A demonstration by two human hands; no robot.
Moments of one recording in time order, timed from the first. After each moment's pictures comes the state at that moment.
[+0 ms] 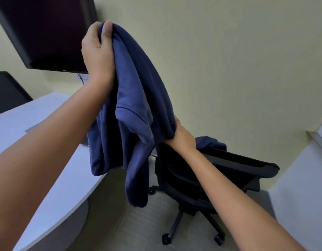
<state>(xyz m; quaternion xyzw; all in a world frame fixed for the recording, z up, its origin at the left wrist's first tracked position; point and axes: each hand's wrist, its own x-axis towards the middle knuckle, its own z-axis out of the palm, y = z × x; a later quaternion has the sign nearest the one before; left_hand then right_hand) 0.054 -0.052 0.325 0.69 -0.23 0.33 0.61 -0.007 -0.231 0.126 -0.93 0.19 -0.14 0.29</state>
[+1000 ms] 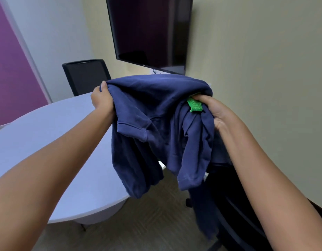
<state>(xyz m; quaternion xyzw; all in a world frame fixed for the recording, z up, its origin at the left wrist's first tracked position) 0.179 0.169 0.211 0.67 0.18 0.27 0.67 0.124 -0.104 0.226 -0.53 0.05 0.09 0.84</state>
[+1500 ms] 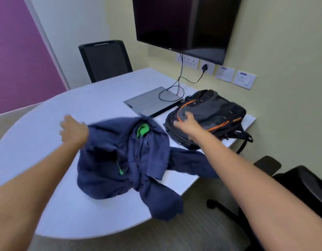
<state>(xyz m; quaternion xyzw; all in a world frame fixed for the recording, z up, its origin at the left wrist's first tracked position) 0.269 0.389 0.079 0.85 0.38 0.18 0.31 0.300 0.058 0.095 -0.84 0.06 0.05 0.53</state>
